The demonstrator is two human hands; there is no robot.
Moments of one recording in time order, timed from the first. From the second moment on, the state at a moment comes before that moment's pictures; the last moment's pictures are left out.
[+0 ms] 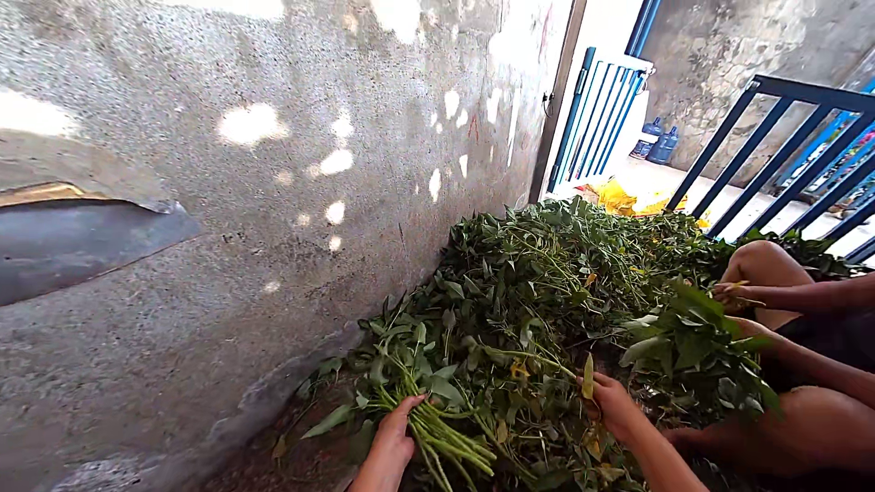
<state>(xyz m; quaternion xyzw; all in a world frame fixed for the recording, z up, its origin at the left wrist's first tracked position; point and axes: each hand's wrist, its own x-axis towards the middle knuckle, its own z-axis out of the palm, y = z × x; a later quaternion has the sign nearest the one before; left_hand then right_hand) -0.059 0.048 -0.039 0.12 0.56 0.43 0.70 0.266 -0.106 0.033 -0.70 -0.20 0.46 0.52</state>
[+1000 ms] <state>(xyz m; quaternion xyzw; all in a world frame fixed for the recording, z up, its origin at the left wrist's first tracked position) -0.039 0.025 -0.043 0.23 0.49 0.47 0.70 0.139 -0.119 -0.020 -0.66 -0.53 0.45 0.29</state>
